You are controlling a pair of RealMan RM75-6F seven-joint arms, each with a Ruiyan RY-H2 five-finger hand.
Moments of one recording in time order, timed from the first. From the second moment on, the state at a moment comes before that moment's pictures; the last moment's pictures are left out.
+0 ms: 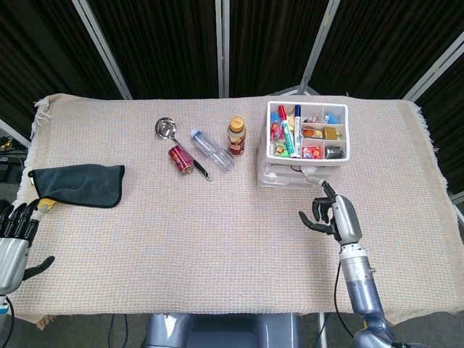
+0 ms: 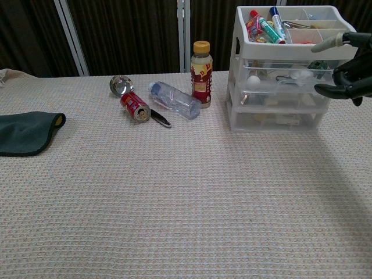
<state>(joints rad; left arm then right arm) -0.06 -1.10 -0.01 -1.68 1.60 1.55 0.19 0.30 -1.49 0.37 -1.76 -1.28 1.20 0.09</state>
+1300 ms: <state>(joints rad) -0.05 -1.05 0.00 -1.70 1.64 1.58 0.16 0.45 -1.54 0.31 -1.69 -1.06 1.35 -0.45</state>
